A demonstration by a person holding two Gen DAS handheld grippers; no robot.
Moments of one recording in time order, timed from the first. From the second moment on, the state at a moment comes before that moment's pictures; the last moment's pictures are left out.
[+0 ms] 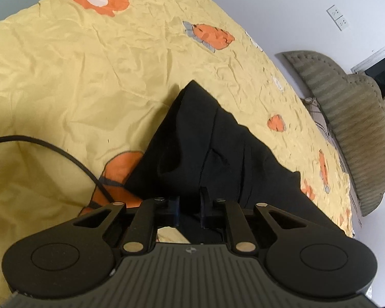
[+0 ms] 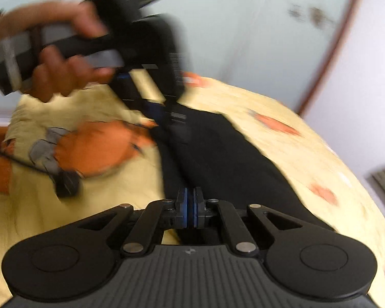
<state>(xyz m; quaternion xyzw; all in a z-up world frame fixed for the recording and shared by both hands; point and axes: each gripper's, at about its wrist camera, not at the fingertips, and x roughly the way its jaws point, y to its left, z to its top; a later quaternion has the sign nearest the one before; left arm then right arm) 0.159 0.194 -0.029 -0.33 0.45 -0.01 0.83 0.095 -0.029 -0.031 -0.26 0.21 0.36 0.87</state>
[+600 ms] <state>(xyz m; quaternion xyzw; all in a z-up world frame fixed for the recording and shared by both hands) 0.159 0.055 0.027 0.03 0.39 -0.15 0.91 0.170 -0.335 -0.074 0.36 0.33 0.10 0.87</state>
